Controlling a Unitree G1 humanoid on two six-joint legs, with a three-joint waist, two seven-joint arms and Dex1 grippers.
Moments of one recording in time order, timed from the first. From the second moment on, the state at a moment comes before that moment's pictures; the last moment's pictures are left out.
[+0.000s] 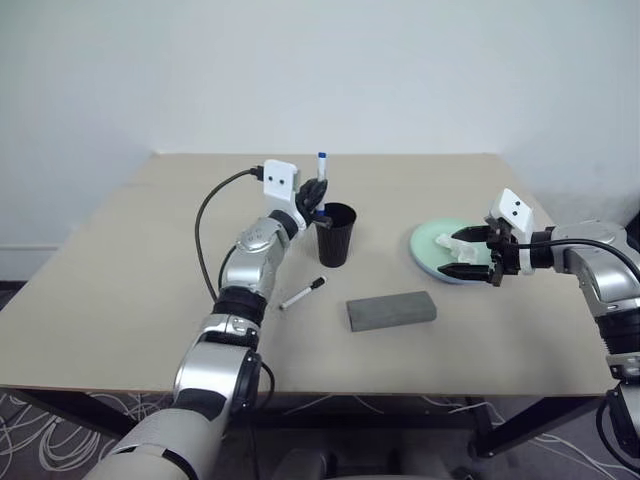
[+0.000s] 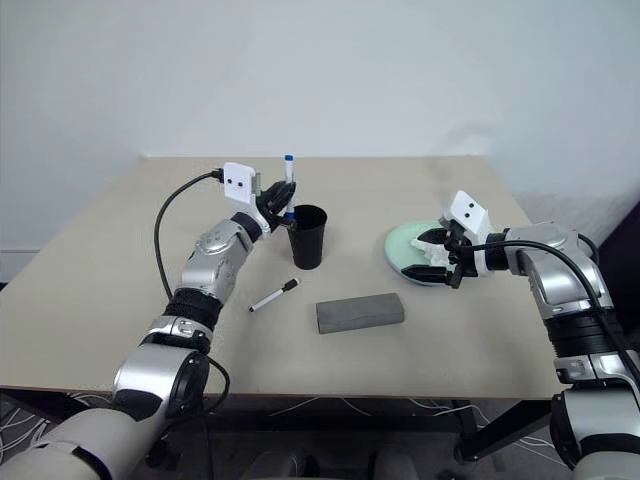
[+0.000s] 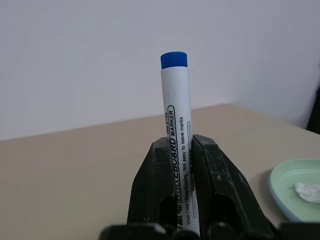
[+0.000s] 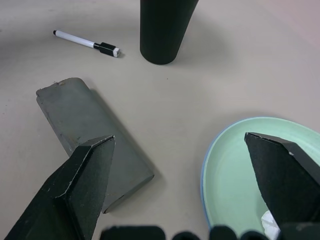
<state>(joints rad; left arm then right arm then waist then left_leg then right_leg) -0.90 0.16 0.03 0.85 -0.27 -0.07 -0.43 -0.64 -0.78 0.13 0.25 0.22 0.47 1.19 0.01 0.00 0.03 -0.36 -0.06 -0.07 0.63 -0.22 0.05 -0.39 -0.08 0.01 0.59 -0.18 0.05</state>
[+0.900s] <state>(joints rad) -0.91 0.22 0.03 0.75 -0.19 -0.02 -0.57 -0.64 -0.78 0.13 0.25 0.22 0.46 1.19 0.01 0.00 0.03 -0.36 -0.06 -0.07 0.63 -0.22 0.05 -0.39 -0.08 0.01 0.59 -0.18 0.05</state>
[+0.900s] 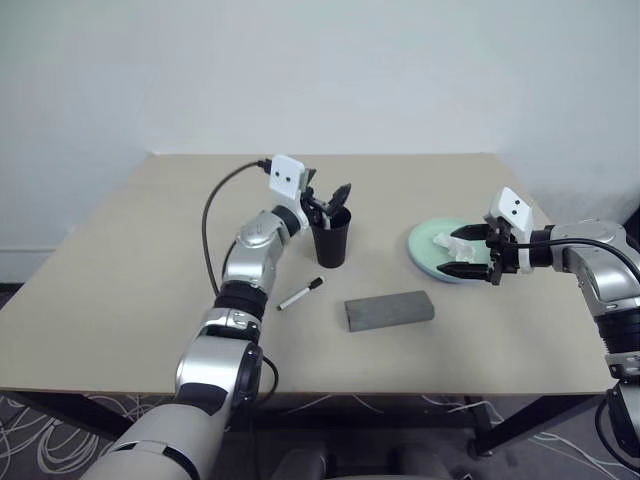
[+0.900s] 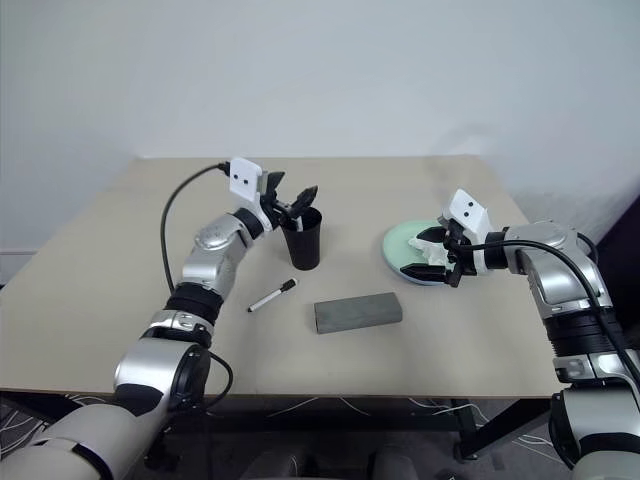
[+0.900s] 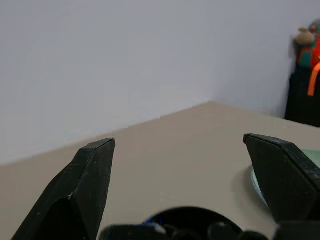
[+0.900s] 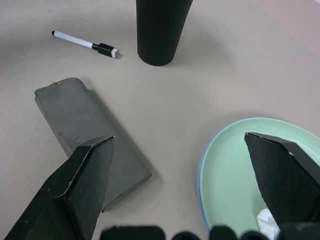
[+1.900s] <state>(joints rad) -0.82 0.52 -0.44 0.39 -0.06 0.80 -0.93 -0.66 -0.76 0.14 0.26 0.20 0.46 1.20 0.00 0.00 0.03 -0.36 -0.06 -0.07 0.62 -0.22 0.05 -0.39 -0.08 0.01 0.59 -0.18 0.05</state>
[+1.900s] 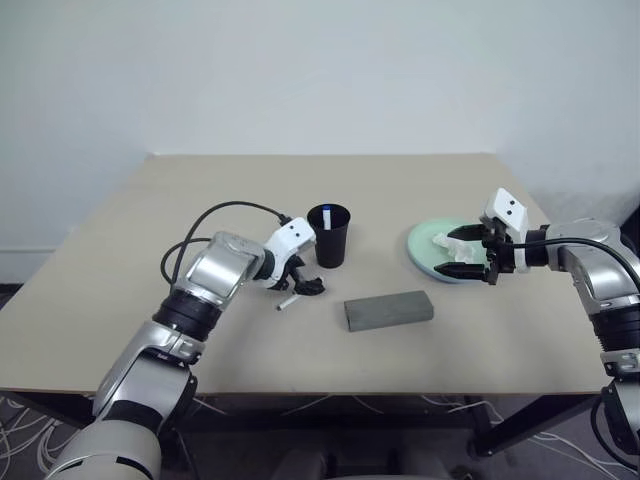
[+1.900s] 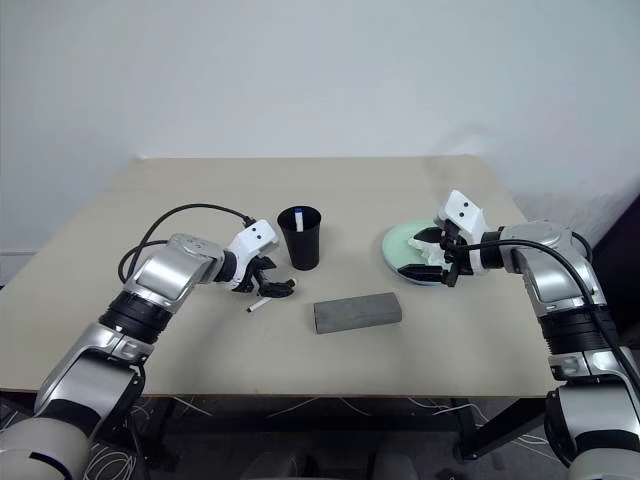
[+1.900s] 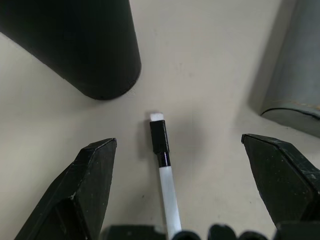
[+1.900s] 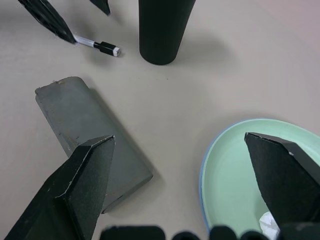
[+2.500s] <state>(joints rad) -0.89 0.45 -0.49 0.70 0.07 0.61 -1.00 -0.60 -0.76 0.11 0.19 0.21 0.50 1.16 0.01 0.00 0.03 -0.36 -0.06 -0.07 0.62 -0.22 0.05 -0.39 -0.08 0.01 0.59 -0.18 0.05</state>
